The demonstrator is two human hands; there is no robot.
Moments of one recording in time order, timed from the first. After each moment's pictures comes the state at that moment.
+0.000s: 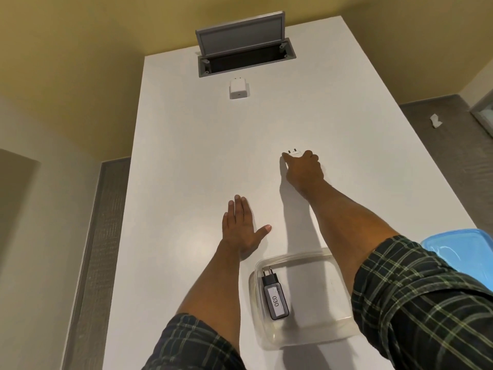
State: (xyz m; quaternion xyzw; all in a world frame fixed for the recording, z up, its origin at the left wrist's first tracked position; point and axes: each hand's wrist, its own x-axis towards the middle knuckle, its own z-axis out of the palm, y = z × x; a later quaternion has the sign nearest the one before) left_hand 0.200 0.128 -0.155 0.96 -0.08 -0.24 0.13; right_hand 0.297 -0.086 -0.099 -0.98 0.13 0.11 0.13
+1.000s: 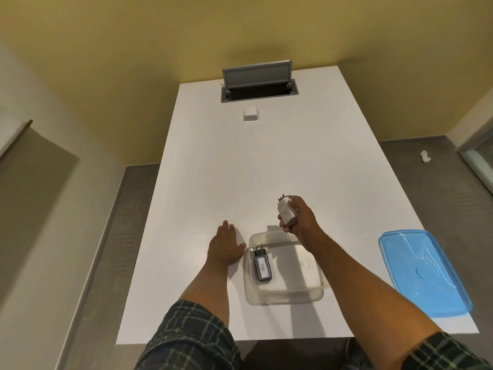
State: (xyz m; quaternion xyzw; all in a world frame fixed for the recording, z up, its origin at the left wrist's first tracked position) left_hand 0.090 0.163 -0.059 0.95 -0.02 -0.30 0.09; right_hand 0.098 -0.065 -0.005 -0.53 0.24 0.13 0.80
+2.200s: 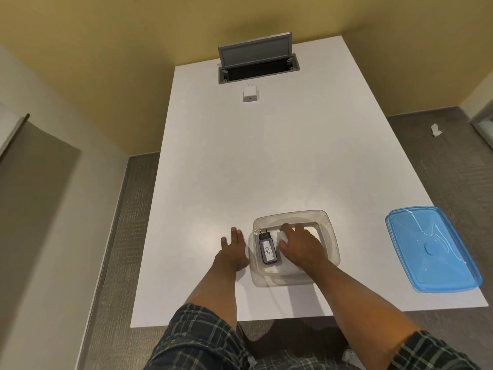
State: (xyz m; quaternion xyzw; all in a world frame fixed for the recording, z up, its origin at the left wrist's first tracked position) left_hand 0.052 0.161 -0.089 0.89 -0.04 -0.45 0.02; right_hand 0.020 -0.045 -0.079 -0.97 0.03 0.16 0.20
